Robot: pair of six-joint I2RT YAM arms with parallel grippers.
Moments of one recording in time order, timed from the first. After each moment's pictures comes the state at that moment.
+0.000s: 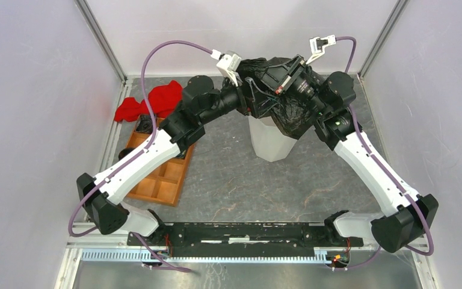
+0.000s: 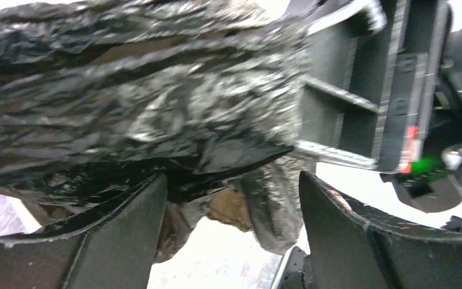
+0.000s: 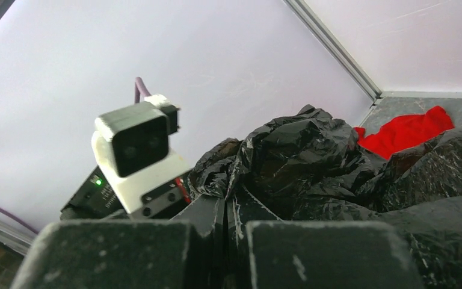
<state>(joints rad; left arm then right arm) -0.79 1.41 1.46 0.01 0.25 -0.49 0.46 1.28 1.29 0.31 -0.42 0.98</state>
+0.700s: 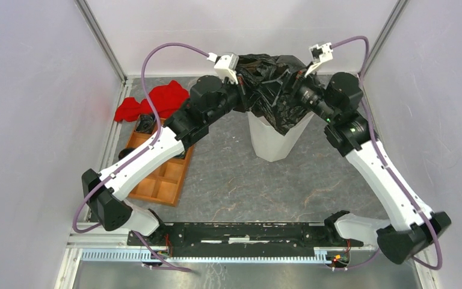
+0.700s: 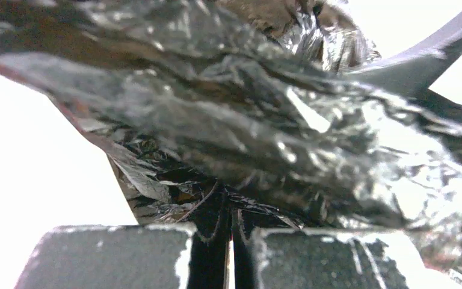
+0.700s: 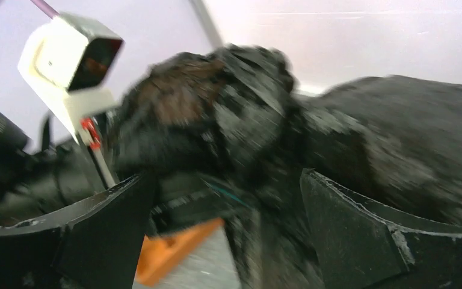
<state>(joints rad) -0.79 1.46 1.48 -0.11 -0.01 -0.51 0.46 1.21 1.34 -0.03 -0.31 0.51</state>
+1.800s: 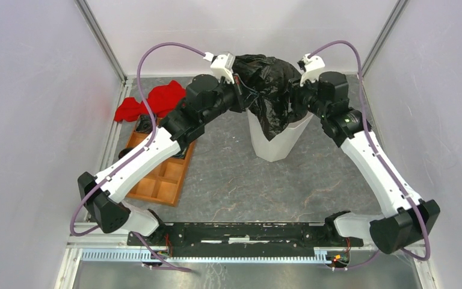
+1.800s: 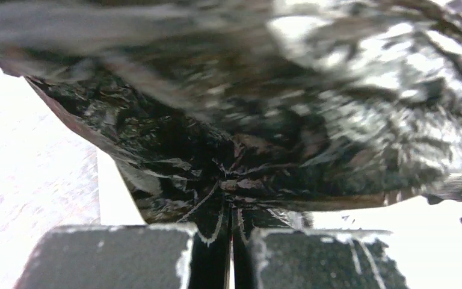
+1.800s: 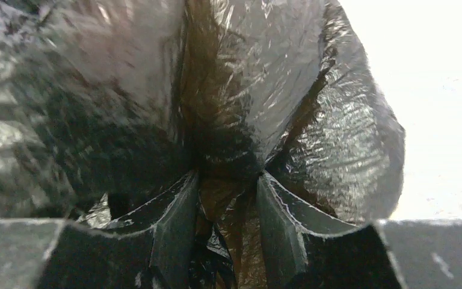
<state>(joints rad) -0.77 1.43 1.46 -0.16 0.00 -0.51 0.35 1.25 1.31 -0.36 -0.12 0.07</state>
